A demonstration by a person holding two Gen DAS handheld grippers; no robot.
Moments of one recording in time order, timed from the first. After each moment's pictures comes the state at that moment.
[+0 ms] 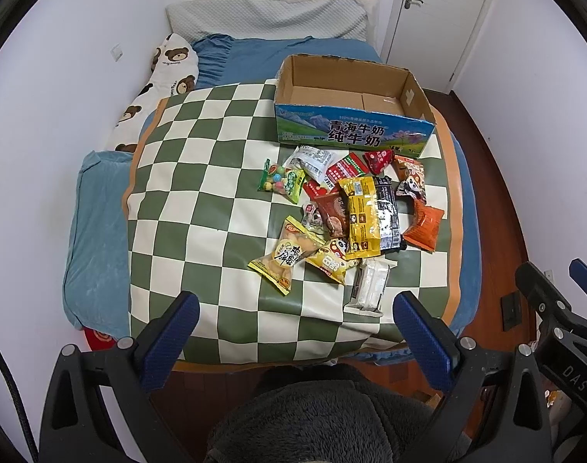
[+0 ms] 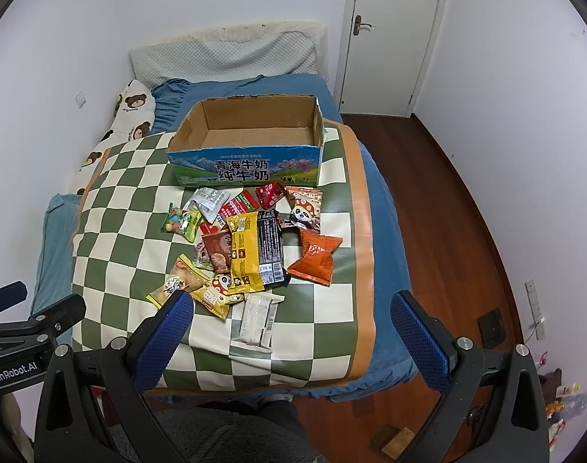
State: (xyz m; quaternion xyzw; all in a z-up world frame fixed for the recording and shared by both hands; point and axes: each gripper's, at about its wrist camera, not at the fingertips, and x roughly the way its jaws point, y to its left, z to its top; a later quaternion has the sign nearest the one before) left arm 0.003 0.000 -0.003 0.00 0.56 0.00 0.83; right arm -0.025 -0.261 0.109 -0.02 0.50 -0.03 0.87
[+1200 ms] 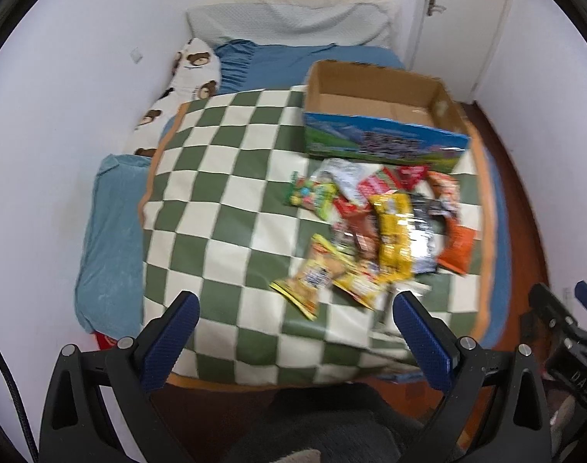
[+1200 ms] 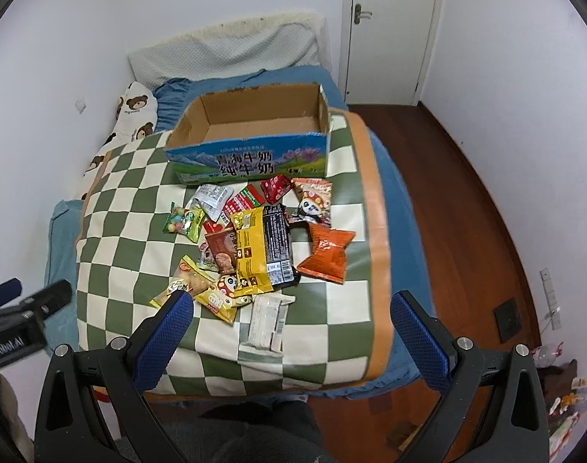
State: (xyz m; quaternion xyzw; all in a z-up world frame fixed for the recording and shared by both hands) left arm 0.044 0.012 -0.032 0.01 0.55 0.05 0.83; right arm -0.001 -0.264 0.073 0.01 0.51 -0.01 0.86
